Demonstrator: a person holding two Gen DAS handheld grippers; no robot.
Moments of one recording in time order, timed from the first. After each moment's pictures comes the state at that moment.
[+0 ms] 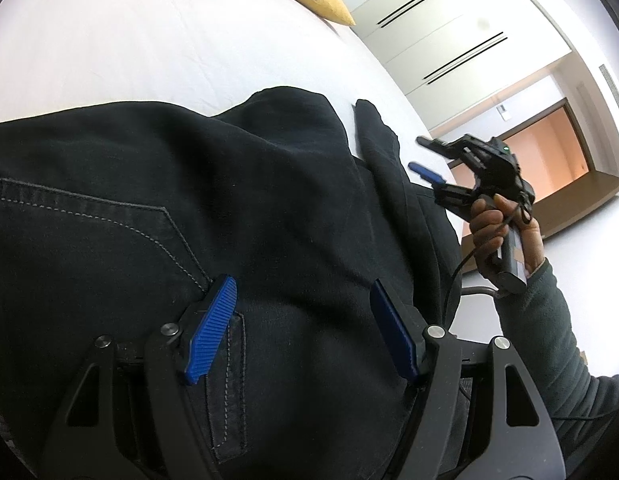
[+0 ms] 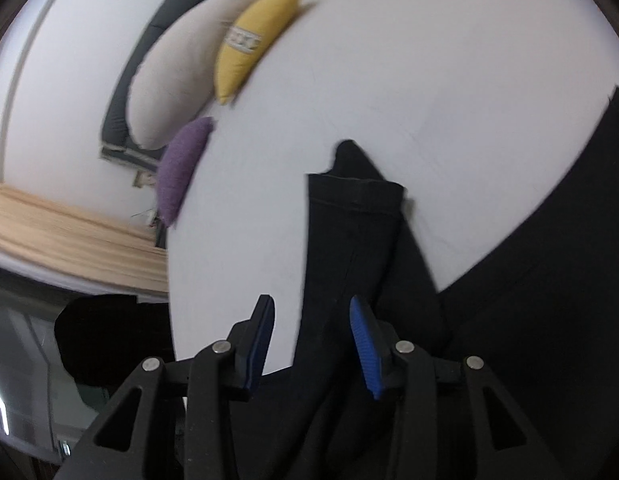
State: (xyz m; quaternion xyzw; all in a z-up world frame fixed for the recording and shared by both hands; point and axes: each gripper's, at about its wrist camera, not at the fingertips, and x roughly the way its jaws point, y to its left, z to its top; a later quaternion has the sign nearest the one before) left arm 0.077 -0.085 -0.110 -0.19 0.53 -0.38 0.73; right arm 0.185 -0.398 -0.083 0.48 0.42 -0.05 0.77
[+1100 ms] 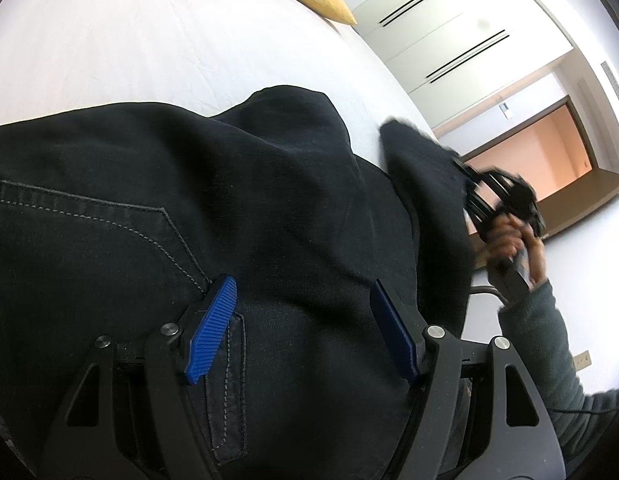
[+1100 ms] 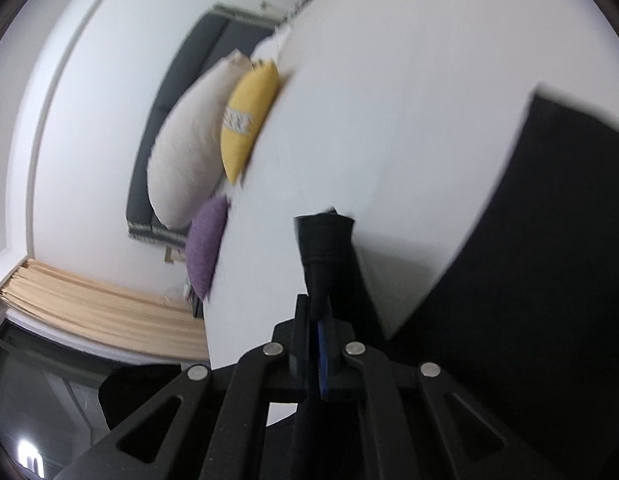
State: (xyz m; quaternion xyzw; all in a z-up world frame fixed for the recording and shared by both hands) left arm 0.077 -0.093 -0.107 -0.18 0.53 -0.38 0.74; right arm 0.076 -0.445 -0.065 0.57 0.24 -0.07 0.79
